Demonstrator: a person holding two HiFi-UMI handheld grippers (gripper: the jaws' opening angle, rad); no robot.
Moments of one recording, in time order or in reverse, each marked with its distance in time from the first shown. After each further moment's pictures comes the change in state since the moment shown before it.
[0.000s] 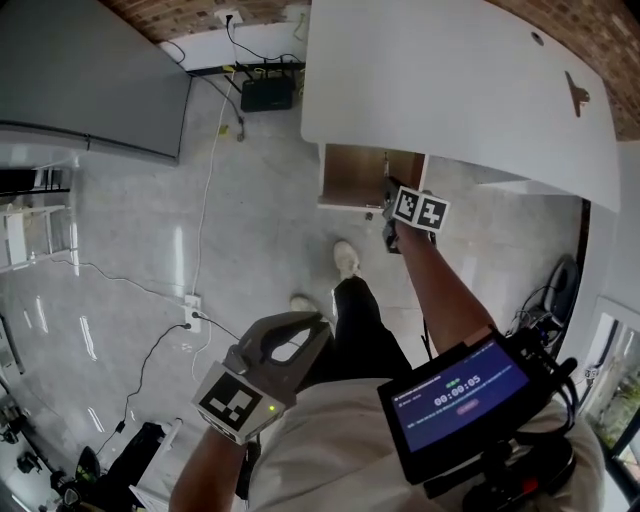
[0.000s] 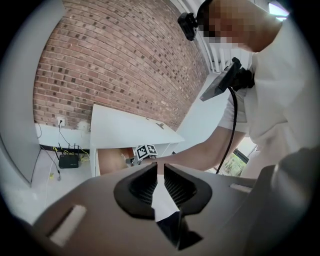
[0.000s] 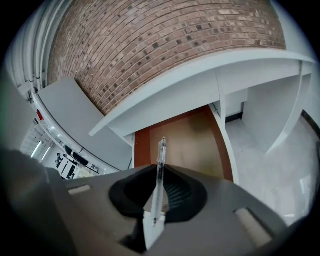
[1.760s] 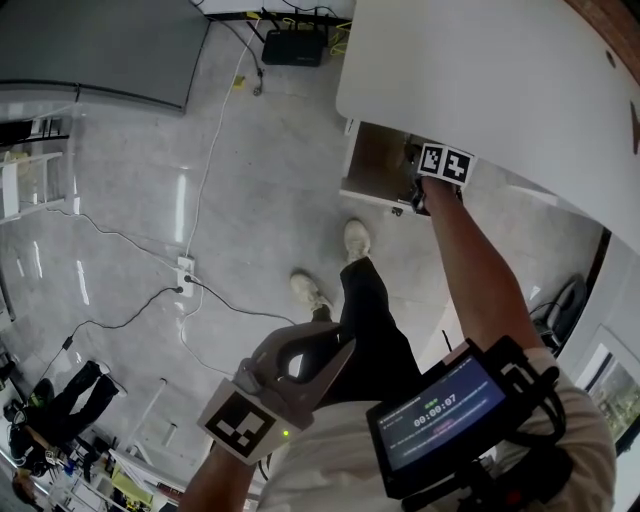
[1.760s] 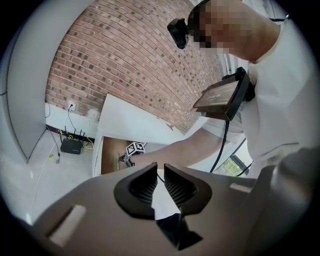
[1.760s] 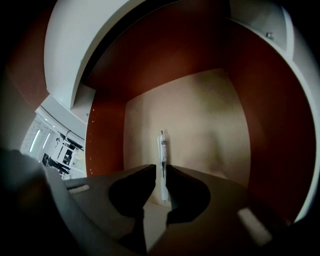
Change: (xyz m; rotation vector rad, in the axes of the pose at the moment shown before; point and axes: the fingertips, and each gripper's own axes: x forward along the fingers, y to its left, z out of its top) left arm 0.036 0.047 -0.032 -0.180 -0.034 0.062; right arm 0.150 -0.051 -0.019 -0.061 0.232 -0.015
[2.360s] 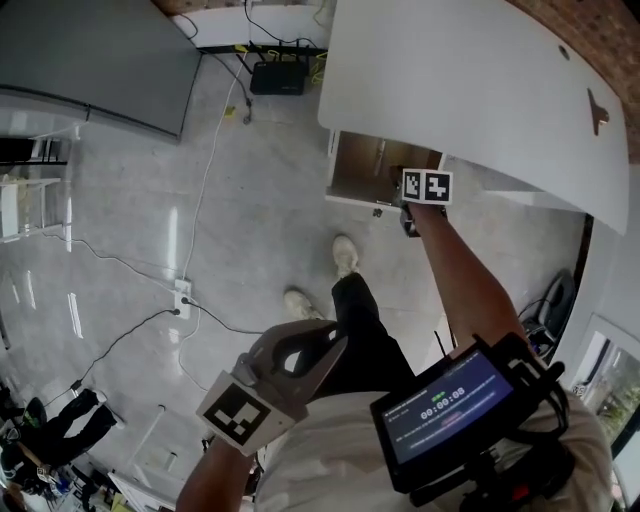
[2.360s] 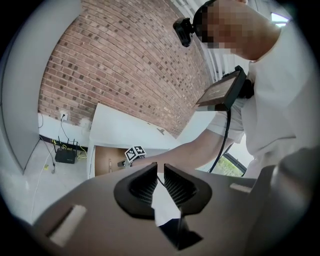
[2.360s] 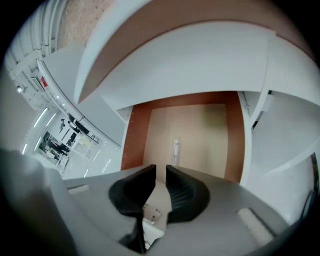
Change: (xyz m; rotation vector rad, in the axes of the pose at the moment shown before) left arm -0.035 -0.050 0.001 0.076 -0.050 -0.062; right arm -0.089 0.033 -0.016 -0.196 -0.008 -0.011
